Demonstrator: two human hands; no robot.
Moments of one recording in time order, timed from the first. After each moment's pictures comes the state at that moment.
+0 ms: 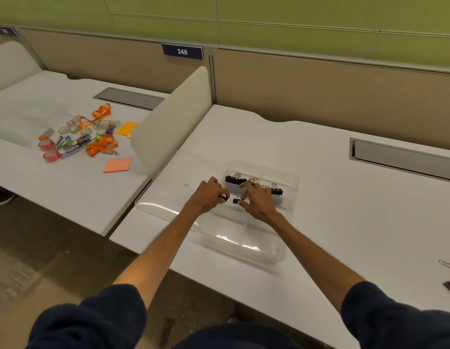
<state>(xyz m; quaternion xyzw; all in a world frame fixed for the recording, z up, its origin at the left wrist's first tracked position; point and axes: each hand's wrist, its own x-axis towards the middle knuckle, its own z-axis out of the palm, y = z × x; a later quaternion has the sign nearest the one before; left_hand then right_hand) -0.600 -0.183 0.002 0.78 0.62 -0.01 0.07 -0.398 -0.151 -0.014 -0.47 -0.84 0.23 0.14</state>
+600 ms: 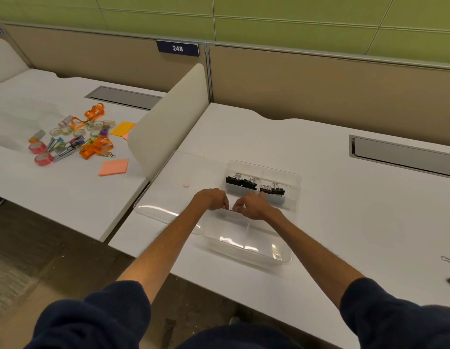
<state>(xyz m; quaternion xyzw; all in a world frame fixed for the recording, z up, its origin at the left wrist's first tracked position) -0.593 -0.162 0.011 0.73 0.61 -0.17 0.25 -0.419 -0.143 -0.015 -0.44 -0.87 0.23 -0.07</state>
